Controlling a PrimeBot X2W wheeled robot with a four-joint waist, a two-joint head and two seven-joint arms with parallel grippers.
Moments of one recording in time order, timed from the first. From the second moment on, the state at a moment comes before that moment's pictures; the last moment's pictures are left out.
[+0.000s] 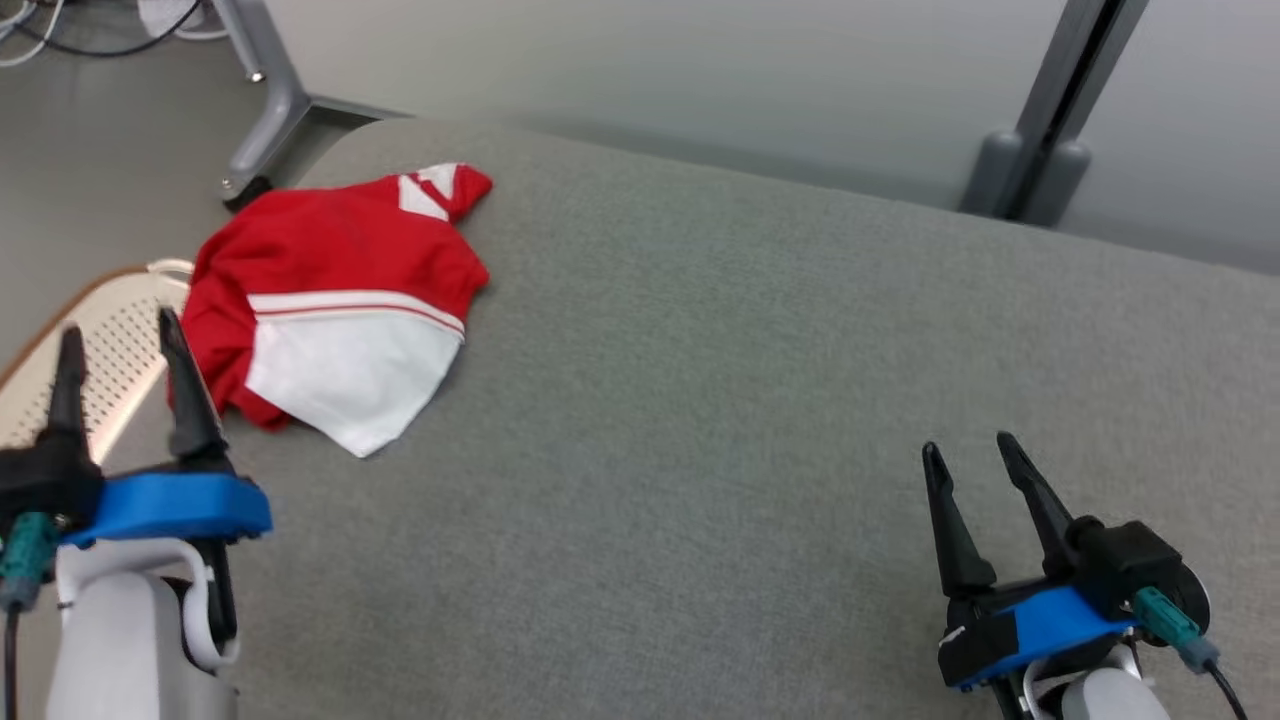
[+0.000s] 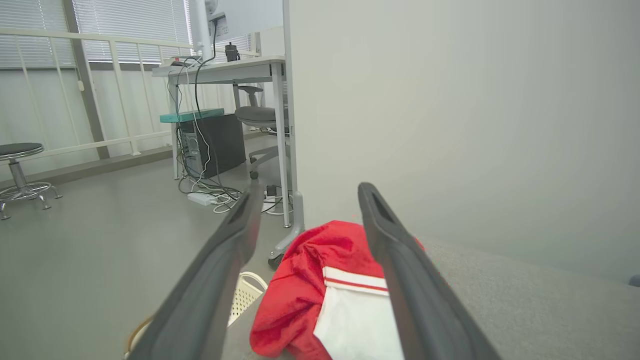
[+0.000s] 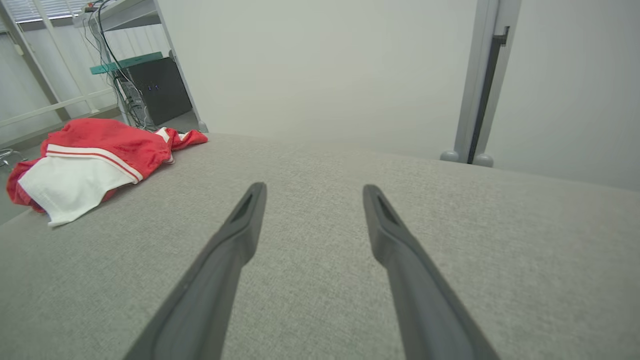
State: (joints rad) left arm -0.29 0.12 0.17 0.32 -0.10 -0.02 -0.26; right arm -0.13 -0.05 0.04 0.28 0.12 0.13 -0.26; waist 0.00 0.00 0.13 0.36
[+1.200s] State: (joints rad) left arm -0.90 0.39 0.27 1.19 -0.14 -0.07 -0.16; right arm -0.26 -0.11 0.05 0.07 -0.02 0.13 -0.26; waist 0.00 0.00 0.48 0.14
